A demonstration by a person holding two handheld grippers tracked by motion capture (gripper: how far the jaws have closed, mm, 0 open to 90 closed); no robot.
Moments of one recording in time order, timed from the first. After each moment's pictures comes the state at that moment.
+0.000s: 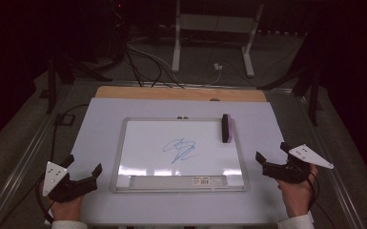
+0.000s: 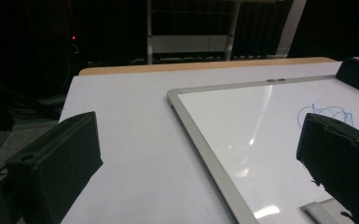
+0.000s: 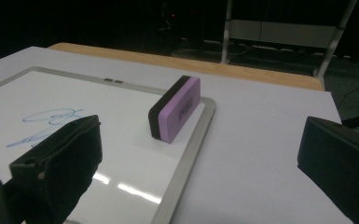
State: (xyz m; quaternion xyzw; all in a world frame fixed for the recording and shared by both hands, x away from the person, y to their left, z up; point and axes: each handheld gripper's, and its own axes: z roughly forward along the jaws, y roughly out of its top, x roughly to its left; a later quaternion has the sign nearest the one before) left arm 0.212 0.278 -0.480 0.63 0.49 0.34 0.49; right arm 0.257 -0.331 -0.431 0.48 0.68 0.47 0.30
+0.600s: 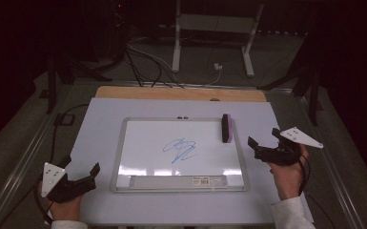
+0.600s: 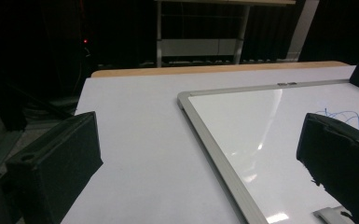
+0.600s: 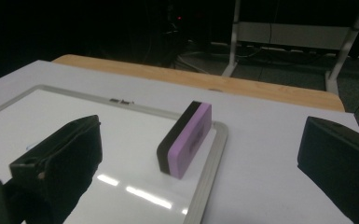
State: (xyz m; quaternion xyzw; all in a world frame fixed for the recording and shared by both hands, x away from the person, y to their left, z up) left arm 0.210 0.281 -0.480 0.62 0.50 0.36 0.49; right arm 0.296 -0.312 -0.412 0.48 0.68 0.48 0.28
